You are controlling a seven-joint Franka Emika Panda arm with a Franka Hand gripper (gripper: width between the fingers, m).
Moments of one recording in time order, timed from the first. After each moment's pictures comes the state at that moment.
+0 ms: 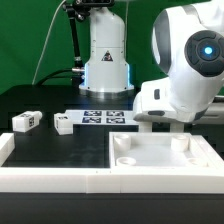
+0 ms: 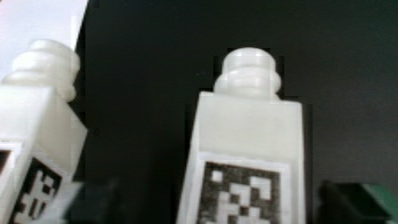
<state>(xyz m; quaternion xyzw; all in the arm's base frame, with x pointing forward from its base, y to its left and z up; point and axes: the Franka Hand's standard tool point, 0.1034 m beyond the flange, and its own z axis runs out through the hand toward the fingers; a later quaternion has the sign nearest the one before) 0.396 0.142 0.006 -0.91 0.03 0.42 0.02</state>
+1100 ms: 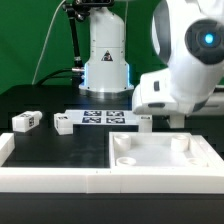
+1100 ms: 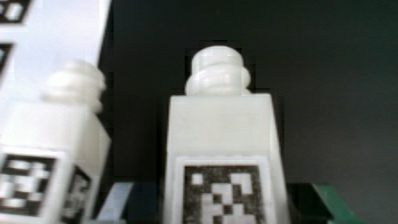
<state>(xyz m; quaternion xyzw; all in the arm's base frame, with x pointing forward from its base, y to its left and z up) 0.402 0.138 0.041 -0.91 0.02 0.41 0.03</state>
